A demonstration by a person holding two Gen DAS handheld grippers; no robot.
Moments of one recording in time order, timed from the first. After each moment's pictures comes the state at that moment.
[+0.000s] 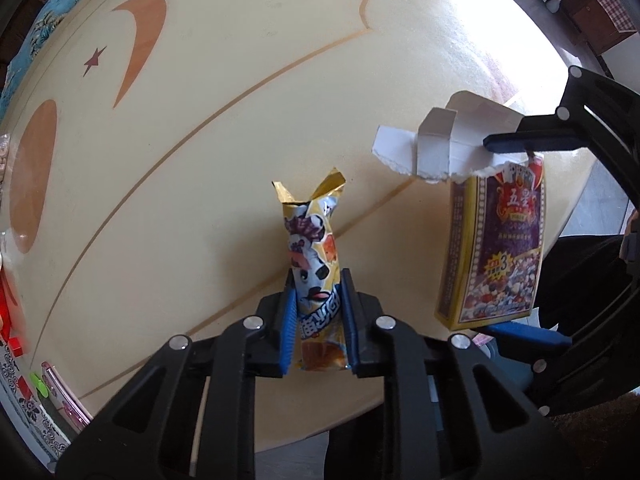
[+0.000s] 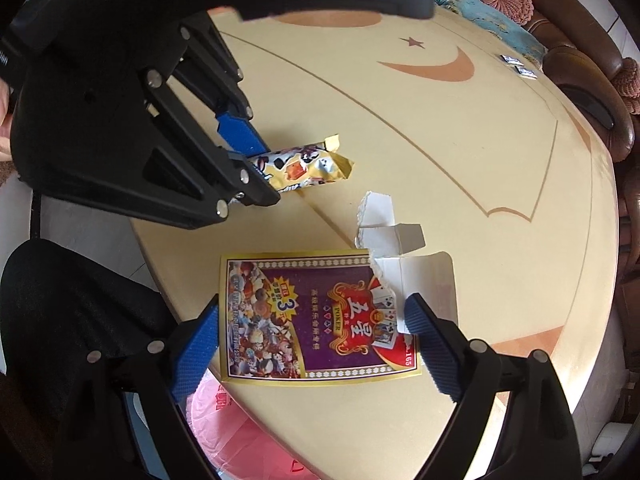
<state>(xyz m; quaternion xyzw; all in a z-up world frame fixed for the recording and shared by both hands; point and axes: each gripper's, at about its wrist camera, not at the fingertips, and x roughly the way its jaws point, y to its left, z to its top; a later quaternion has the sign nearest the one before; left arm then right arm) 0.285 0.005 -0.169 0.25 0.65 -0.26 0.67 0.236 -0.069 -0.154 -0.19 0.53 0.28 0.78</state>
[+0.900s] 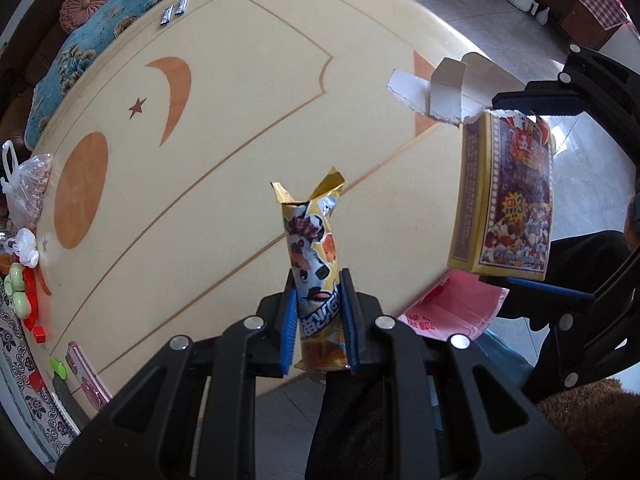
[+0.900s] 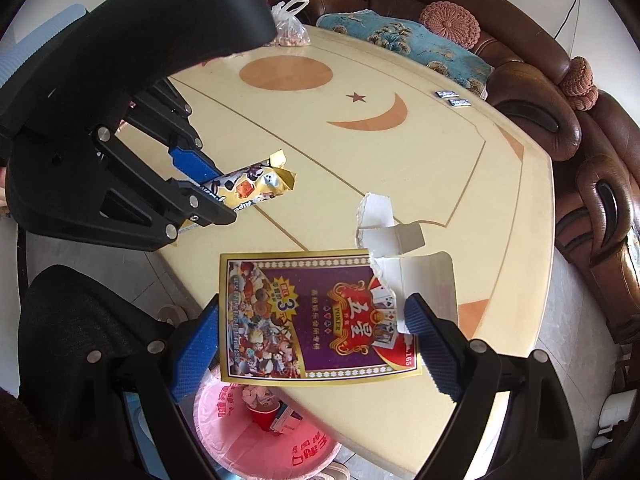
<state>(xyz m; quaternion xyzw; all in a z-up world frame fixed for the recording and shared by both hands) 0.219 0.005 -0.075 0.26 0.59 -0.26 0.72 0.153 -0.104 -0.054 -0.17 0.47 0.22 0.84</state>
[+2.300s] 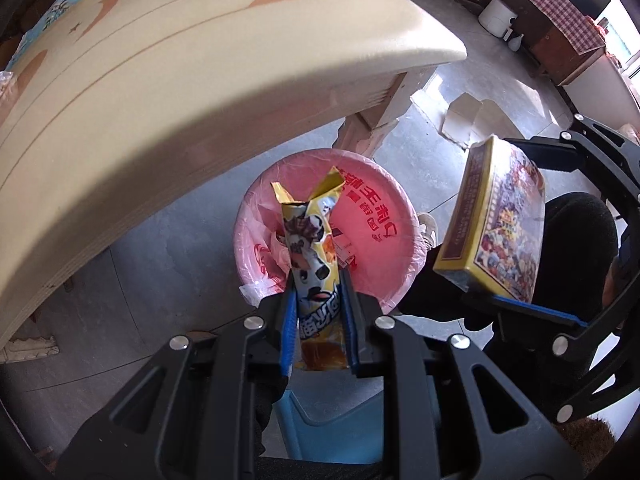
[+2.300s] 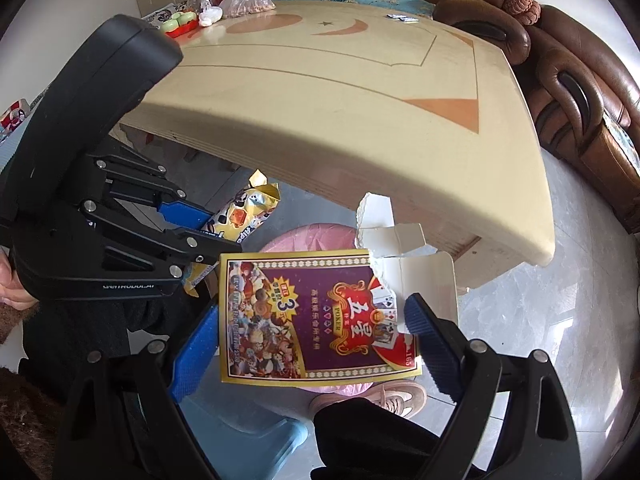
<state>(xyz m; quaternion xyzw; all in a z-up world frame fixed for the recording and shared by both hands) 0.054 -0.039 -0.184 0.15 0.60 -0.30 0.73 -0.008 -0.153 -0.144 -0.07 0.52 0.16 0.84</state>
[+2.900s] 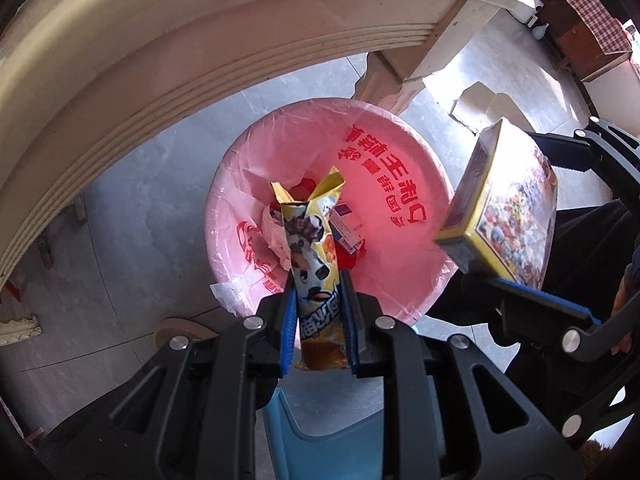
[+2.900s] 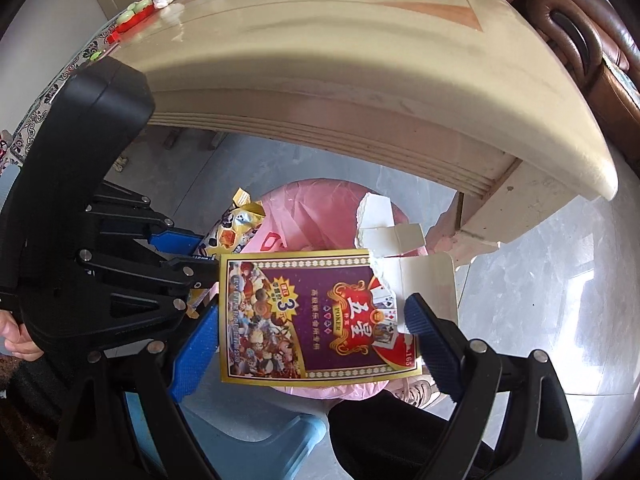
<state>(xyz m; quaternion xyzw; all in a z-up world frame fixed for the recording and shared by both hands) 0.075 -0.059 -0.276 0.14 0.65 -0.27 0.70 0.024 -0.174 -0.233 -0.01 0.57 0.13 0.81</state>
